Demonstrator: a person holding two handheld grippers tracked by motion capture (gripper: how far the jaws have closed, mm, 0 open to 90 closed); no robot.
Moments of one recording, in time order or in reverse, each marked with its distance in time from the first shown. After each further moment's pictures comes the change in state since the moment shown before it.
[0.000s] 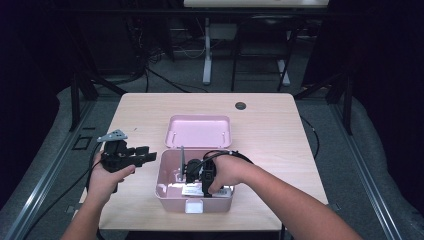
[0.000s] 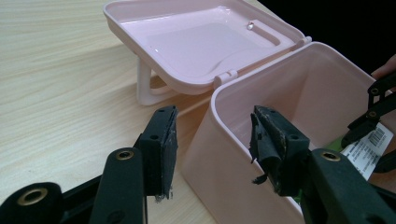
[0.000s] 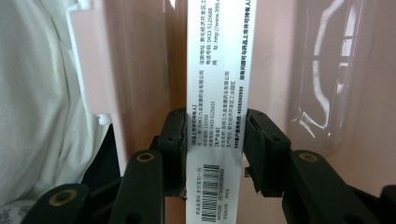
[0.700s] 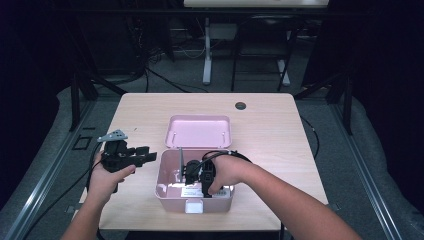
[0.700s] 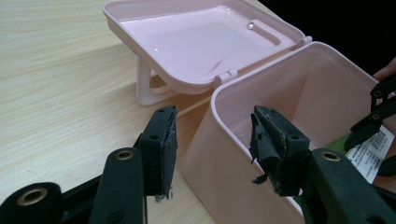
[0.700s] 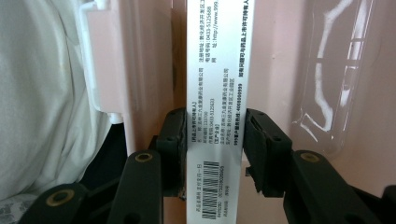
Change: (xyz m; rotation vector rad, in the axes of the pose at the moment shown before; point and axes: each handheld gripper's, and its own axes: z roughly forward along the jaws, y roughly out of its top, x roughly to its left) left arm 0.000 0.000 0.001 0.001 0.000 -0.001; right arm 0.002 0.002 0.000 0.006 0.011 -0.026
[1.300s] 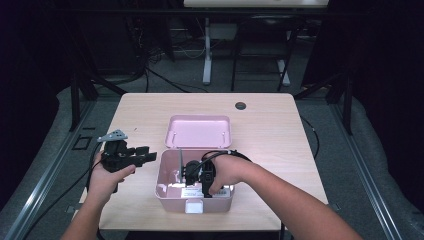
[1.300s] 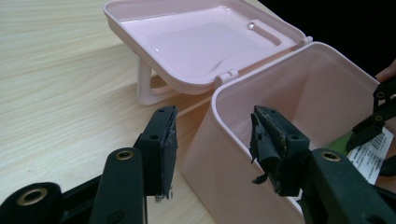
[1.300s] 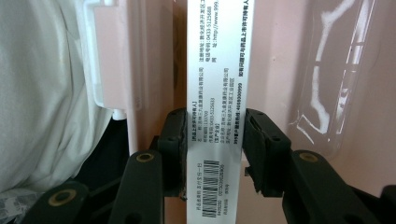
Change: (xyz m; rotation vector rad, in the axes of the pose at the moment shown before) left arm 0.000 0.000 0.000 -0.004 0.000 -0.002; right arm 0.001 0.001 -0.001 0.006 -0.006 -0.032
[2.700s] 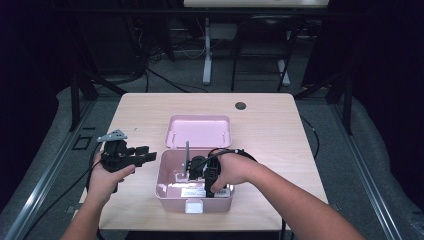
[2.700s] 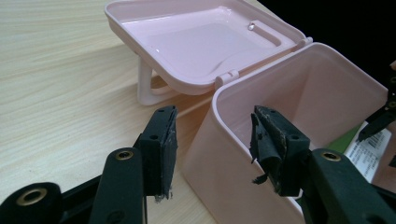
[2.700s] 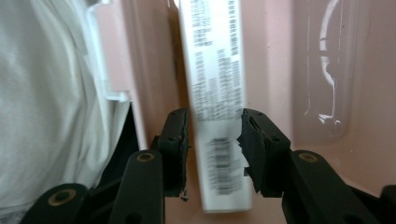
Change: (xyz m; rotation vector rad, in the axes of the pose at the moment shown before) left arm 0.000 0.000 -0.001 0.001 0.001 0.000; right arm -0.002 -0.013 -0.012 -0.040 0.021 0.130
